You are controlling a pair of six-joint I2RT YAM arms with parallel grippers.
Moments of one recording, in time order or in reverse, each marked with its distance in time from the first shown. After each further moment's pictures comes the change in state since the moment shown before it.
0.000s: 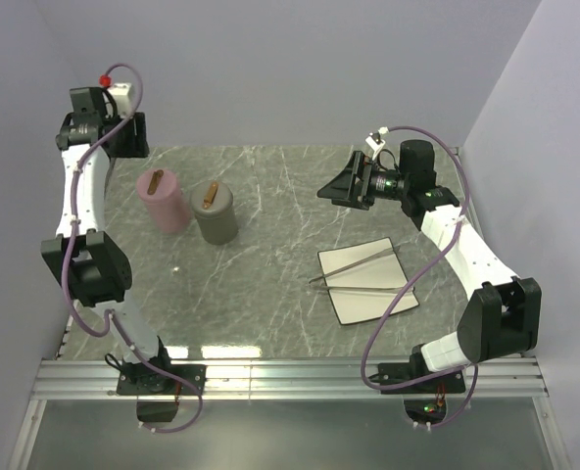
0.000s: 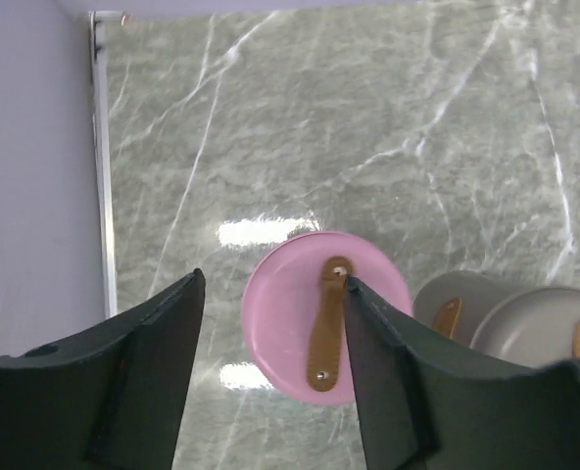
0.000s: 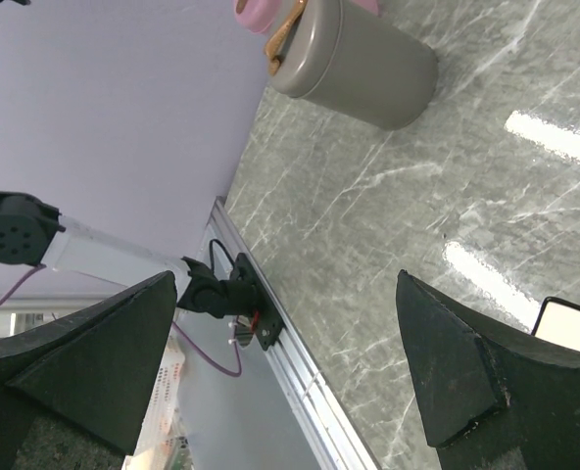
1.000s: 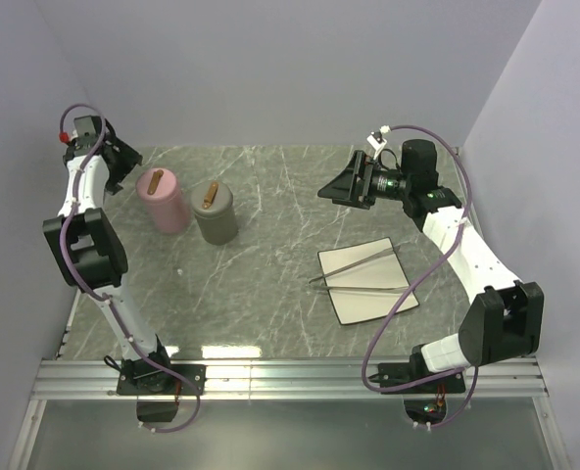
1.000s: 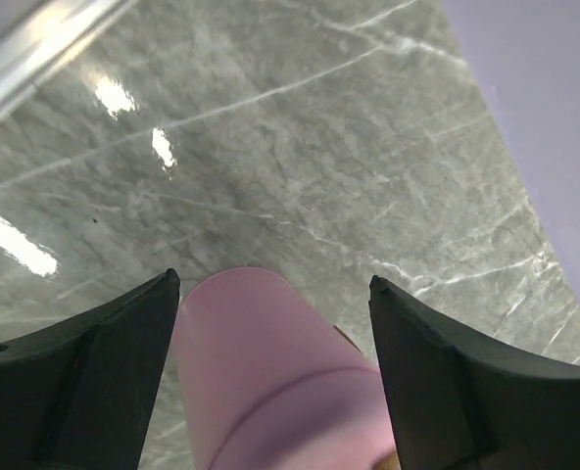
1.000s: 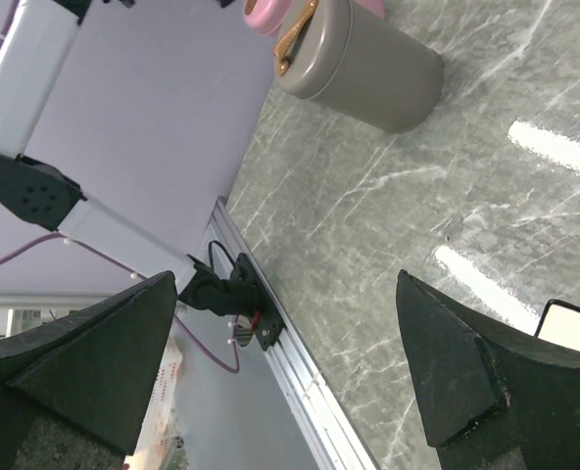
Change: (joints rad) left arm 0.110 0.146 -0.143 0.134 -0.225 -0.863; right arm 0.000 -0.020 0.000 0.002 -0.003 -0.003
